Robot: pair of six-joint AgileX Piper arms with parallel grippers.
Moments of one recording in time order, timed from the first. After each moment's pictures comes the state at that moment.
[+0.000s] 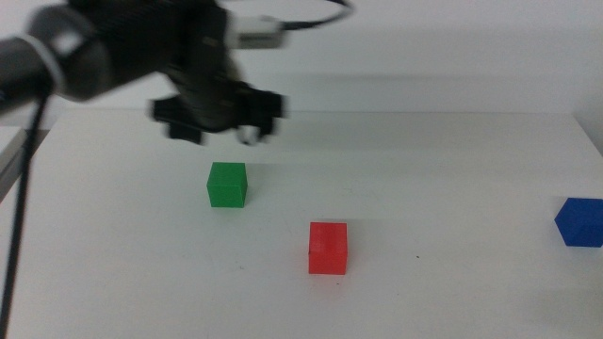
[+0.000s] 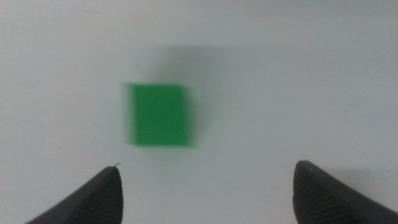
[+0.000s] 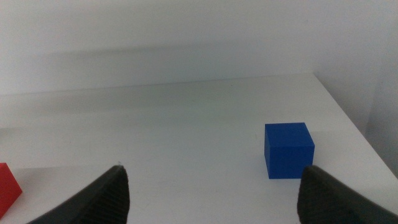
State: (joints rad) left arm -0.48 1.79 -1.53 0.20 0.94 -0.57; right arm 0.04 0.01 0.00 -0.07 0.24 0.15
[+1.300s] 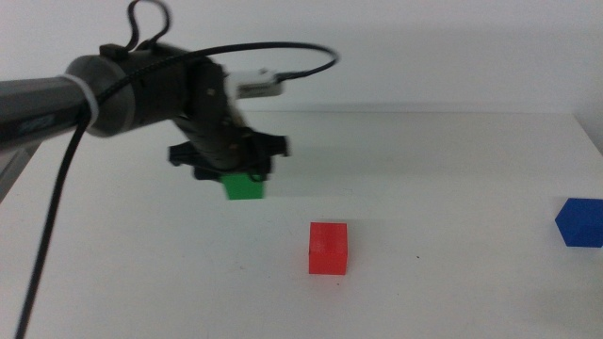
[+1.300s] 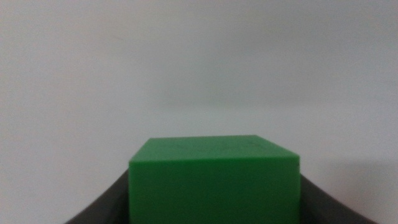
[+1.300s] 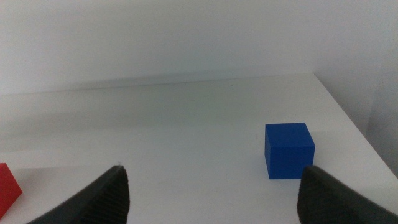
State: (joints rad) left arm -0.45 1.88 -1.41 0.04 0.75 -0.45; right arm 0.04 0.01 0.00 -0.07 0.24 0.15
